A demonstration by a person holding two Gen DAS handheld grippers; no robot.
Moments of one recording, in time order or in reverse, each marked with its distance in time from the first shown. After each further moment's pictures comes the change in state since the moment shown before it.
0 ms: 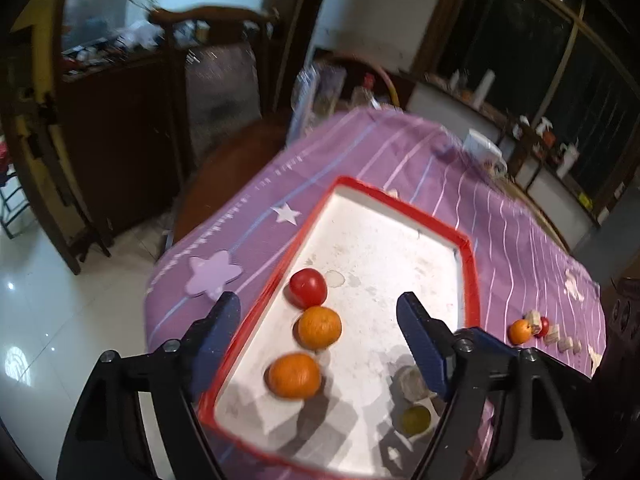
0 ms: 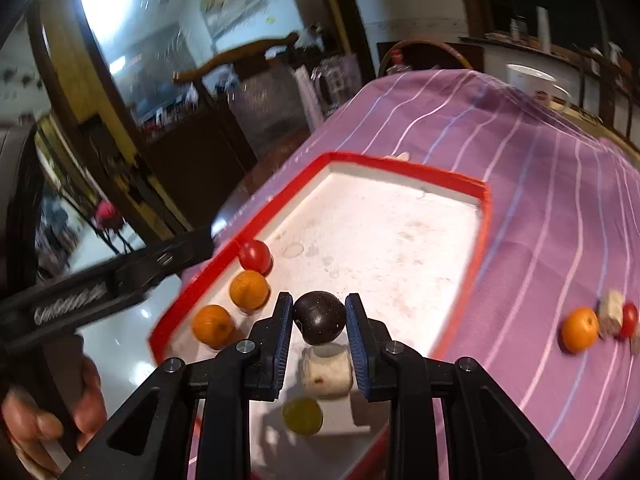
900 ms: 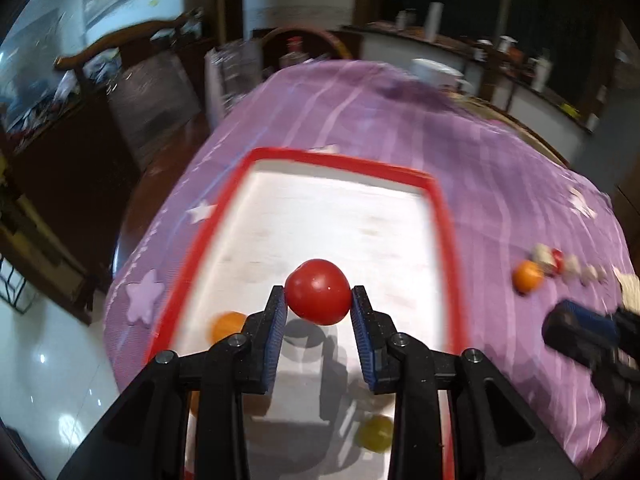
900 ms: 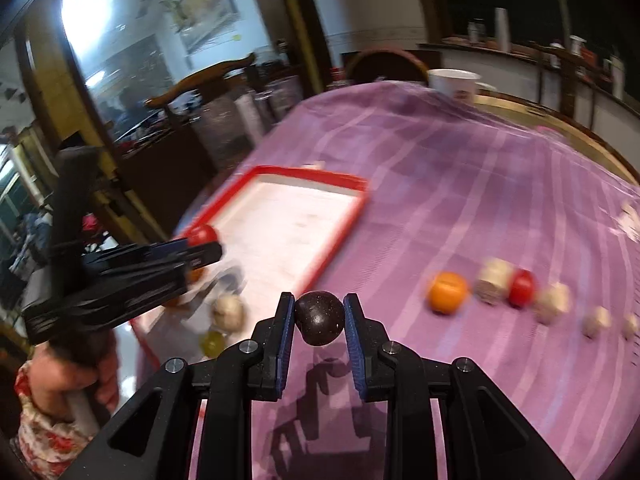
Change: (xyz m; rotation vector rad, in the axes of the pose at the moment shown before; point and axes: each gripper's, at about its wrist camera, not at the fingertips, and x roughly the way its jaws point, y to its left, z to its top) left arm 0.067 -0.067 0.002 0.265 0.150 0.003; right arm -0.054 -0.044 -0.008 -0.011 0.010 -0.064
